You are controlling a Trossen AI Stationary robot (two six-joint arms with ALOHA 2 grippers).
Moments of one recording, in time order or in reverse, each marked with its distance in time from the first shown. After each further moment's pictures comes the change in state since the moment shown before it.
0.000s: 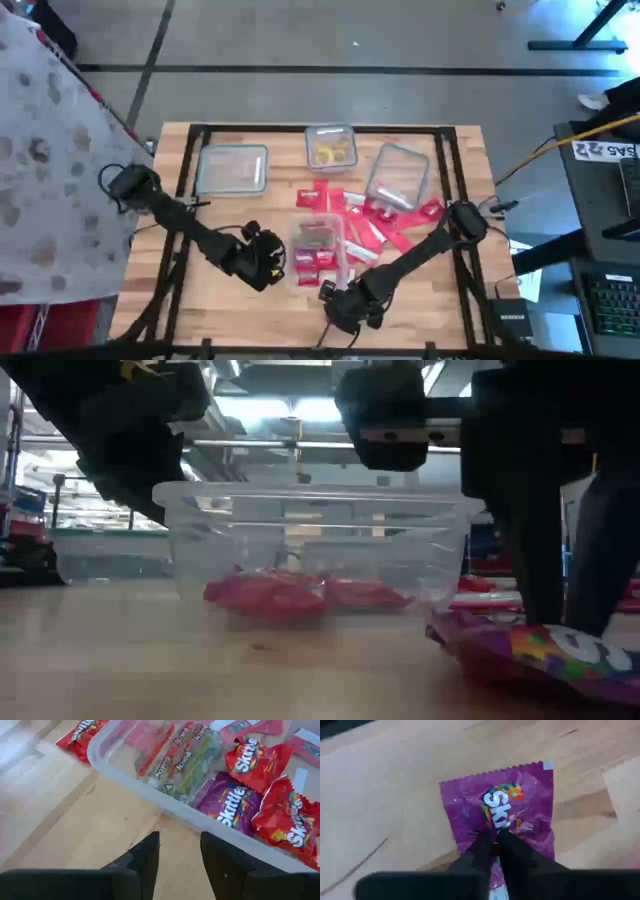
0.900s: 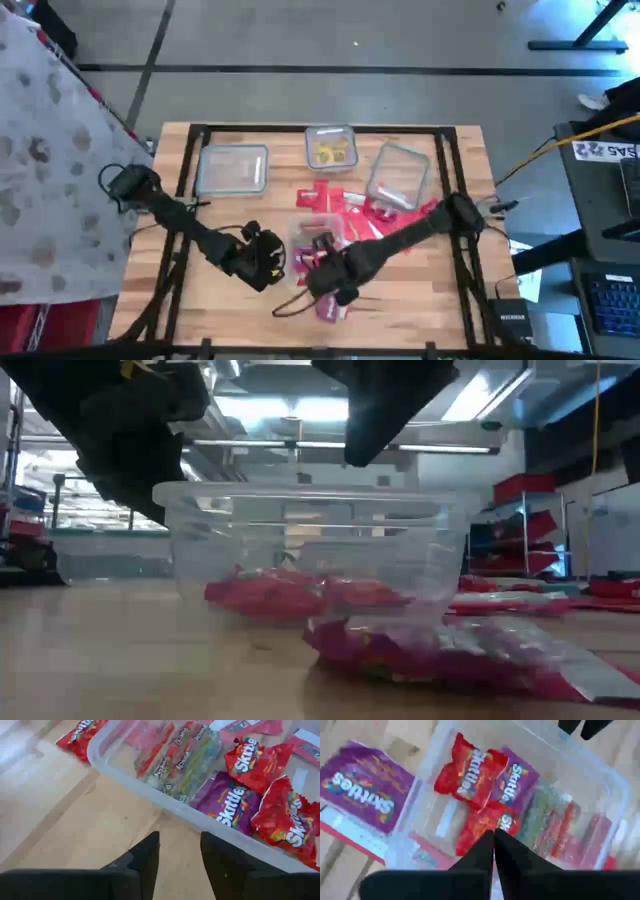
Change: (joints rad) left arm -0.002 0.000 0.000 0.000 0.001 -0.003; right arm -0.124 -0.008 0.347 -0.452 0.306 0.384
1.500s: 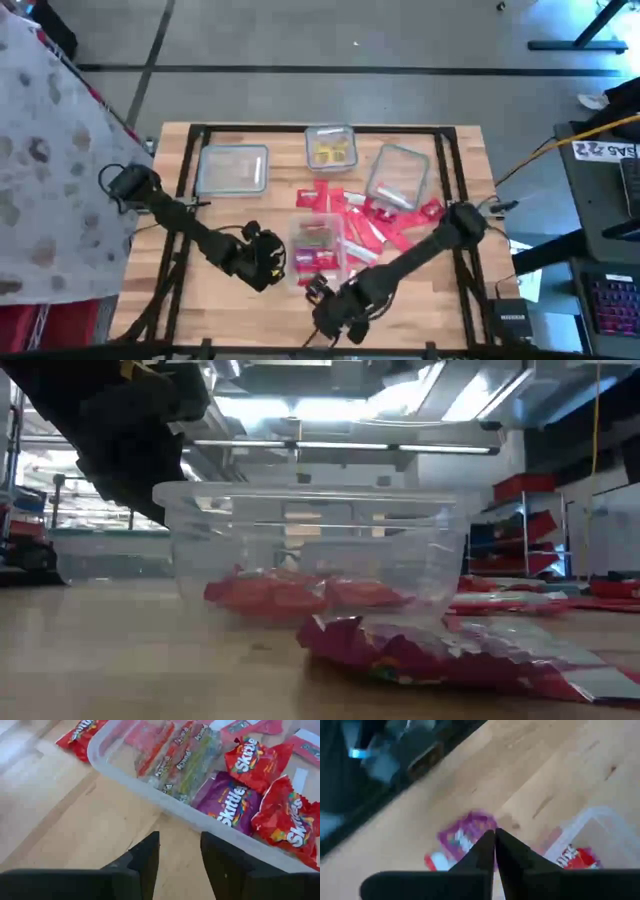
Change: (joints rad) left arm 0.000 0.000 0.000 0.000 0.000 -0.001; right arm 0.124 0.067 0.000 0.302 -0.243 -0.073
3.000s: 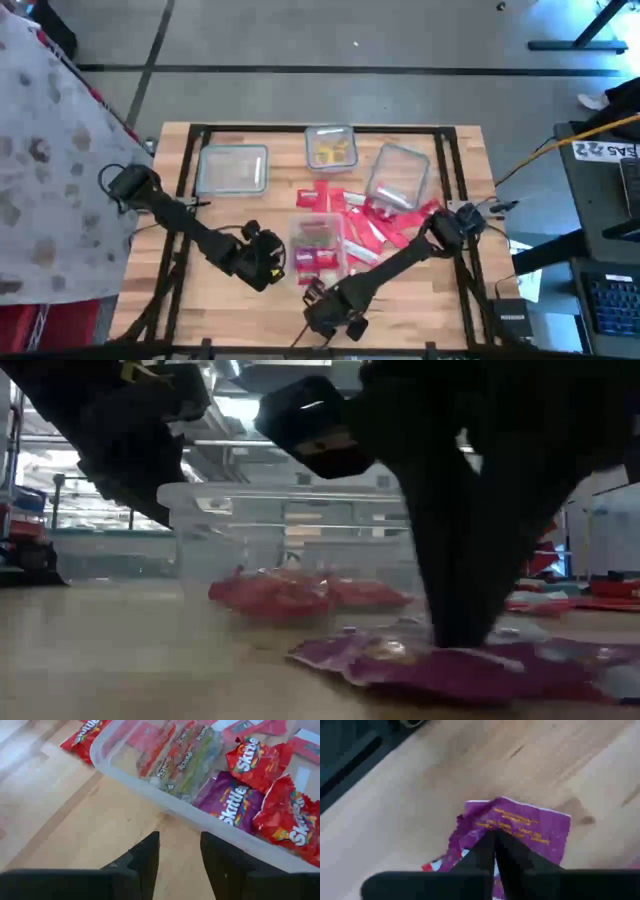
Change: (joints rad) left arm 0.002 0.002 0.000 -0.008 -0.012 0.004; right arm -0.032 0.138 -0.002 -0.109 -0.079 -0.143
